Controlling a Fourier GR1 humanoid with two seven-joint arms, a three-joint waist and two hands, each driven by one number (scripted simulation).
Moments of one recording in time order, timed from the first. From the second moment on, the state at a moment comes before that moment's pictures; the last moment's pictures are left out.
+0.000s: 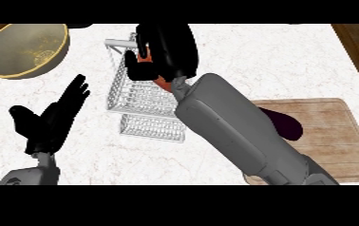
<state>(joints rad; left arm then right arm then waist) -0.08 0.19 0.09 -1.57 0.08 -0.10 0.22 -1.05 0.00 0.49 -1.15 0.65 -0.33 0.59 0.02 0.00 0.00</state>
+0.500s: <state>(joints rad) -0.08 0.18 0.09 -1.59 0.08 -0.11 0.24 -1.17 0.00 0.55 -0.98 0.50 -0.50 0.54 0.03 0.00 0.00</state>
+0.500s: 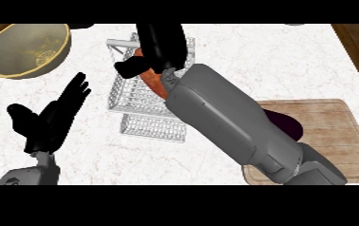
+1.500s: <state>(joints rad) -0.05 0.18 0.11 -1.58 0.08 -0.12 0.22 -1.07 -0.08 0.20 -1.15 0.13 -0.68 0.37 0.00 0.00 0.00</state>
